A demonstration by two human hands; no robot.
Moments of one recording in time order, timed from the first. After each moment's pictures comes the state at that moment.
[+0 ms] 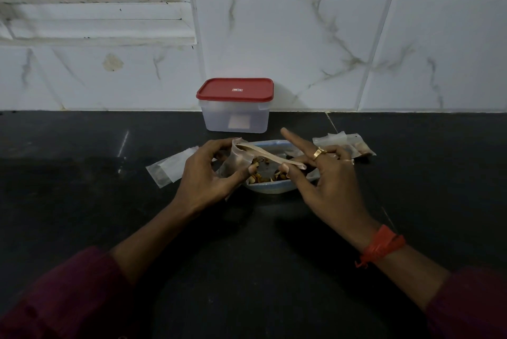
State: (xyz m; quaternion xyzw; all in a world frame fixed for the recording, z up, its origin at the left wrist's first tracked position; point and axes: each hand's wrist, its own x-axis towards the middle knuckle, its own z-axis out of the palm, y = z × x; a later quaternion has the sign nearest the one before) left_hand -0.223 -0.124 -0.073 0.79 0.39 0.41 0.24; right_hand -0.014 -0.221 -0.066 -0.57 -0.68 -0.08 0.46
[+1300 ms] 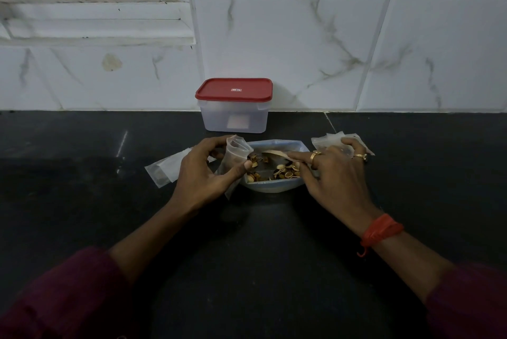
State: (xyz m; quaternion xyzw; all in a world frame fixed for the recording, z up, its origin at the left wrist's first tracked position) left_hand -0.225 -0.121 -0.073 0.78 0.40 0.42 0.24; right_hand 0.006 -0.211 -0.067 -0.66 -0.67 -0.19 0.30
